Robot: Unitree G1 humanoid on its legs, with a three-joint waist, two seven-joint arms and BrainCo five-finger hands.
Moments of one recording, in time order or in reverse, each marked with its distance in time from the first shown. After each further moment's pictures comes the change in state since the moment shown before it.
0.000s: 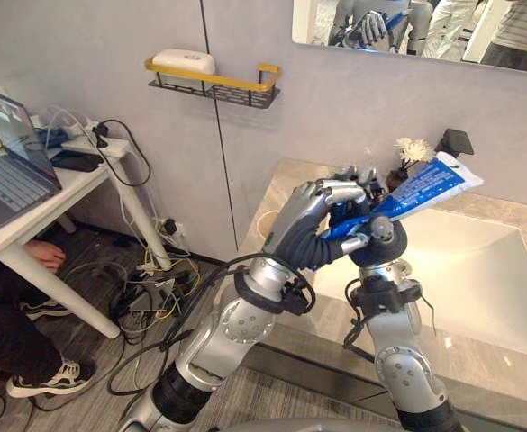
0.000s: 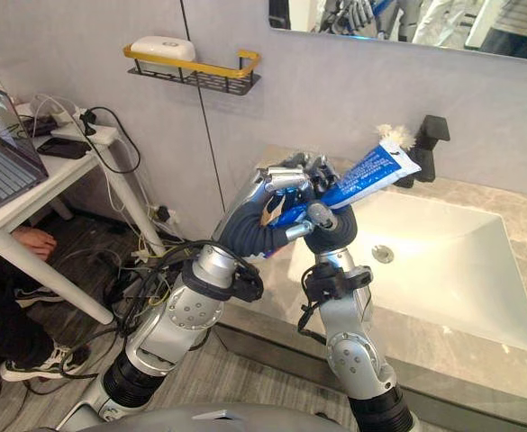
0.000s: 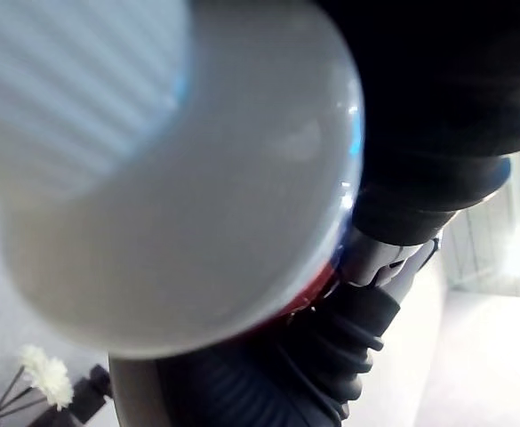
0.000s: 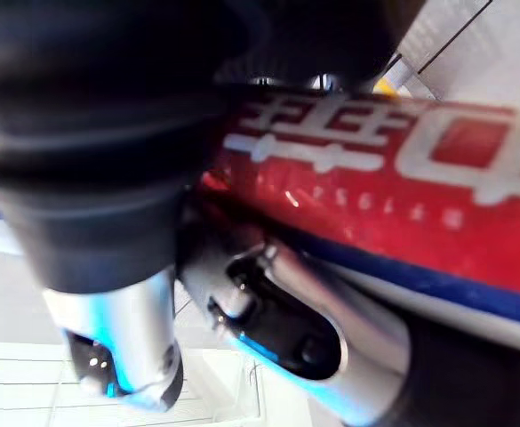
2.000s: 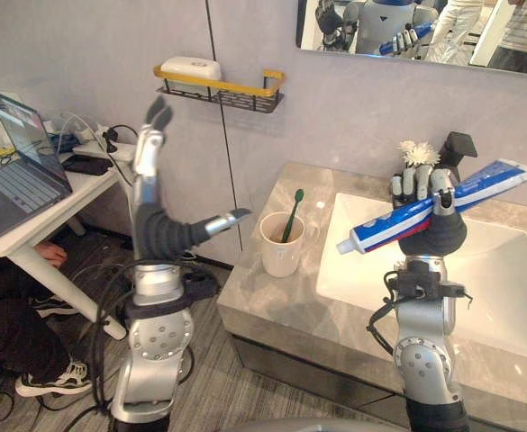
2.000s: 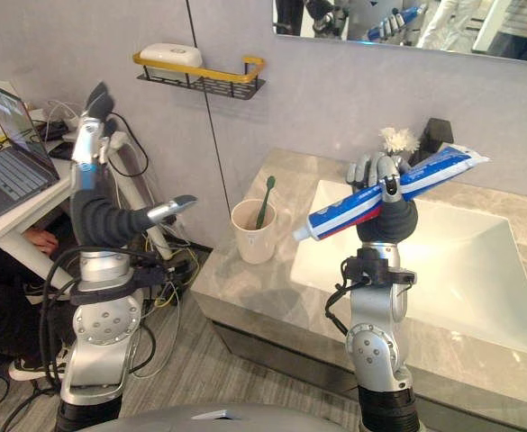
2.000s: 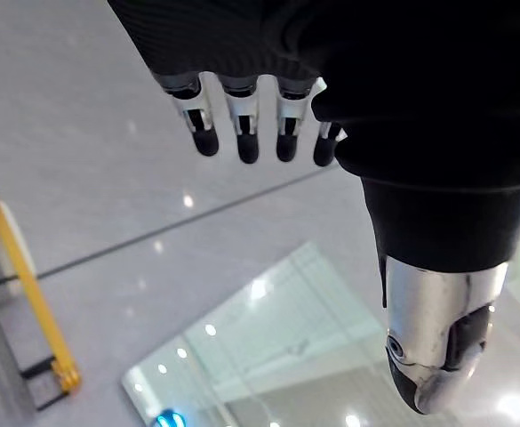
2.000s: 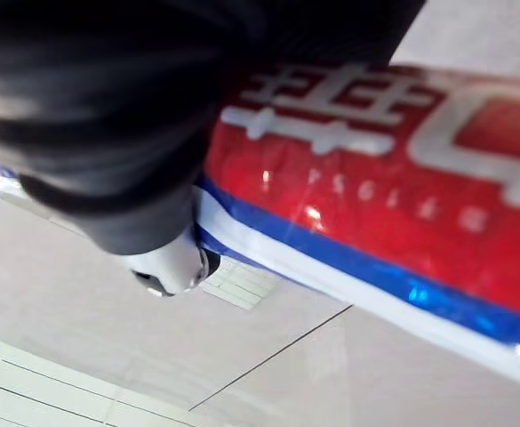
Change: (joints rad) left arm 0.313 -0.033 0.530 -0.198 -0.103 -0.032 0.139; right arm 0.011 0.070 -0.260 0.007 -0.081 -0.047 -0.121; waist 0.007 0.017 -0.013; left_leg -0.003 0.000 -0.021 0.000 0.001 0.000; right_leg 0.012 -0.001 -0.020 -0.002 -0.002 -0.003
